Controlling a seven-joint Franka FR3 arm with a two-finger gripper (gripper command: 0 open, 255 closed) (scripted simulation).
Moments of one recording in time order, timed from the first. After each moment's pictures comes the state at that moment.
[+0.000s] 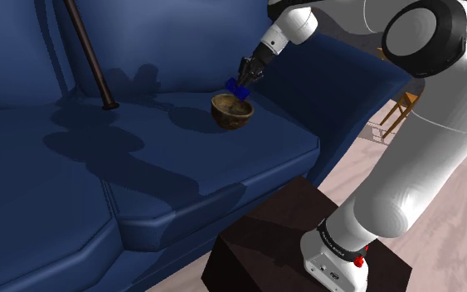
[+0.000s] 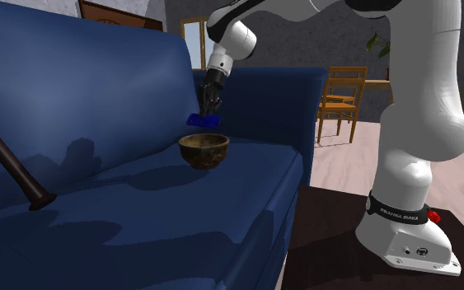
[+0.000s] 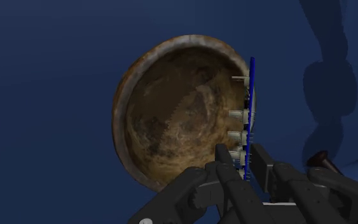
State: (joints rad) arm 0.02 0.17 -0.35 -1.82 0.60 1.86 -0.38
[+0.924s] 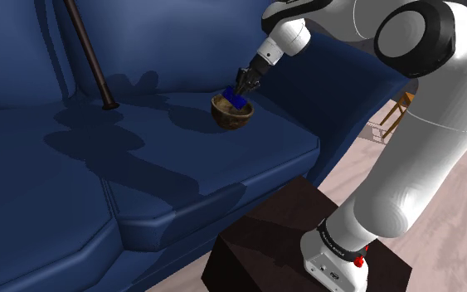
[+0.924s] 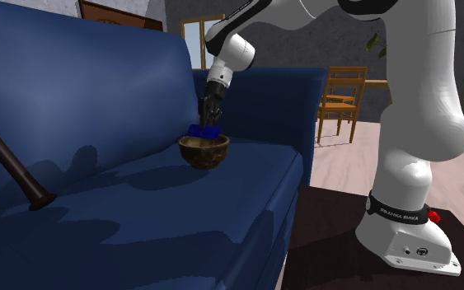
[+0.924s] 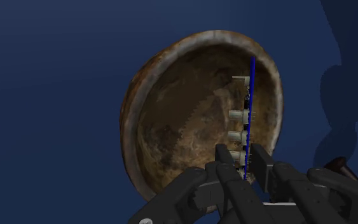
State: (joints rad) arm 0.03 0.20 -0.35 -1.88 0.63 1.93 -0.43
